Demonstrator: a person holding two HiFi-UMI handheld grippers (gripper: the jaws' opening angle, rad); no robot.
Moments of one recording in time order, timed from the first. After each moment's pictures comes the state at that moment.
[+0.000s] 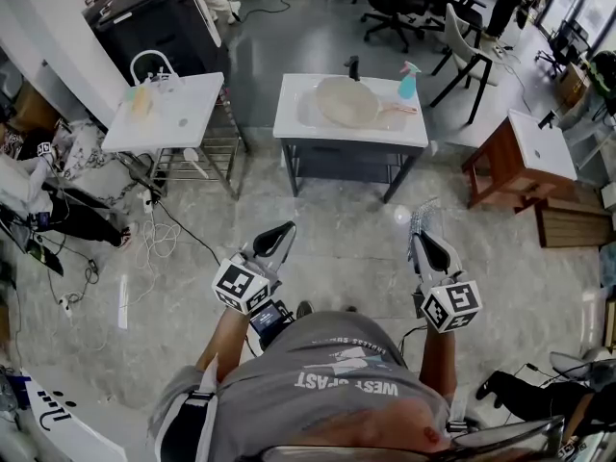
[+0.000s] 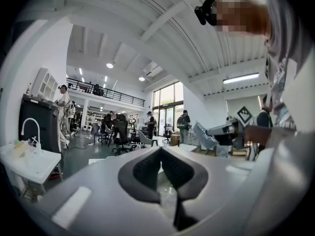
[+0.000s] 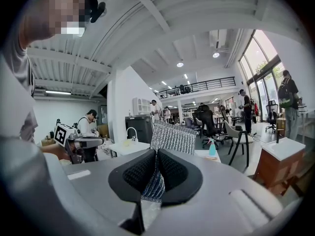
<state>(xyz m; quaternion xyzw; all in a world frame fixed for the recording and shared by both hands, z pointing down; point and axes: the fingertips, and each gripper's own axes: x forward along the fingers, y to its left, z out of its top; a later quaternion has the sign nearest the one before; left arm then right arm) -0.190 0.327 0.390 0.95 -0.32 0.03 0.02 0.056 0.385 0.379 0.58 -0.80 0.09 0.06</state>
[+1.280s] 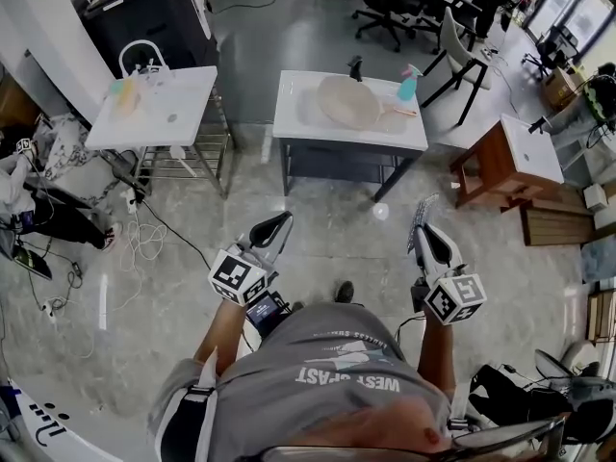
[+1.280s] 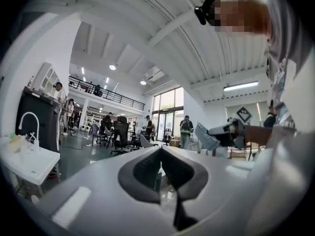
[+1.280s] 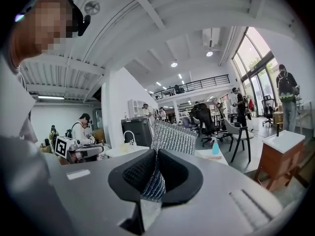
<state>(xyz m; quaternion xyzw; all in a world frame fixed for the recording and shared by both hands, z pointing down) -0.255 0.263 0.397 0.95 -0.30 -0.01 0.03 -0.001 0.331 0.368 0.60 -0.79 0.12 0.03</state>
